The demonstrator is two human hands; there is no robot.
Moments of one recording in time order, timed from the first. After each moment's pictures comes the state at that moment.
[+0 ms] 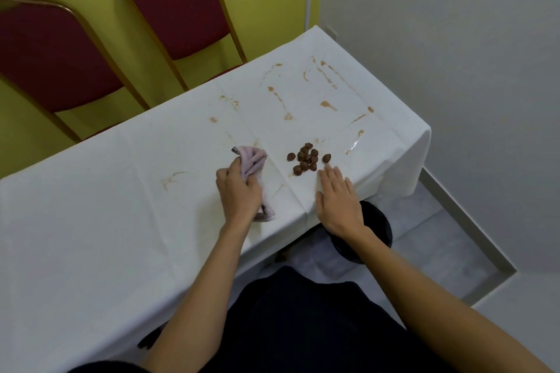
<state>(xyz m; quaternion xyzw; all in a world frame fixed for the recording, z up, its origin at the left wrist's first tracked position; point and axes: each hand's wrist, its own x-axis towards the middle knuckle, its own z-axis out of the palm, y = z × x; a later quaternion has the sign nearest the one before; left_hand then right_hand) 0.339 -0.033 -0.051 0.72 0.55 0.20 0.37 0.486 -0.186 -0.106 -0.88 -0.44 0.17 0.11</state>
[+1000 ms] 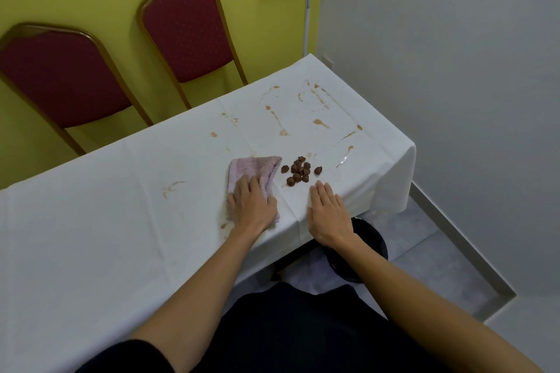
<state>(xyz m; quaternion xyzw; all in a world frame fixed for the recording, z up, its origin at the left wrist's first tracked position) 0.357 -0.057 -0.074 0.84 0.50 0.01 0.19 0.481 -0.192 -0.099 -0.87 -0.46 0.19 0.04</state>
